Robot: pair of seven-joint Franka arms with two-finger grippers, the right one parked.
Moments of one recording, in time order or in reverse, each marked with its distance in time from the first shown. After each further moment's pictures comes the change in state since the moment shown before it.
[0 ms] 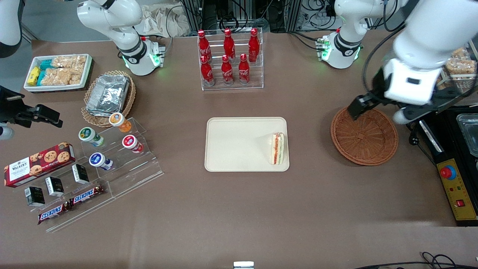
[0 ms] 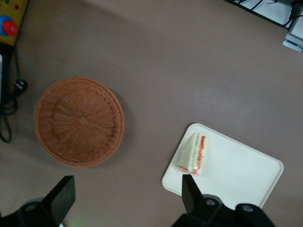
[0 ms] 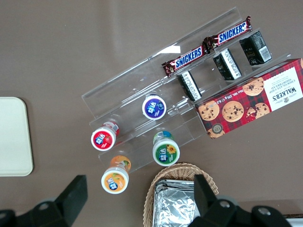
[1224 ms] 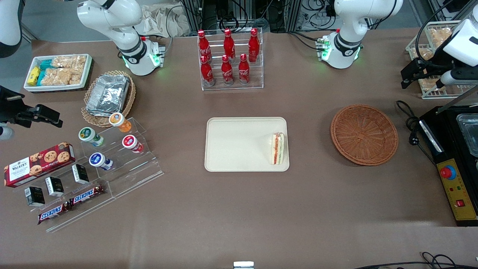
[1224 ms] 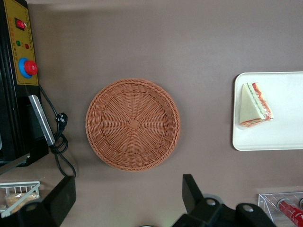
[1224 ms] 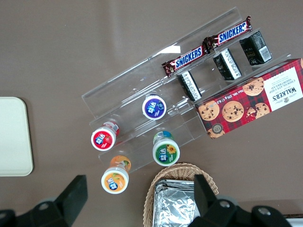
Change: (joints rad) arm -0.098 -0.345 0.354 -0.456 -0.062 0.119 0.675
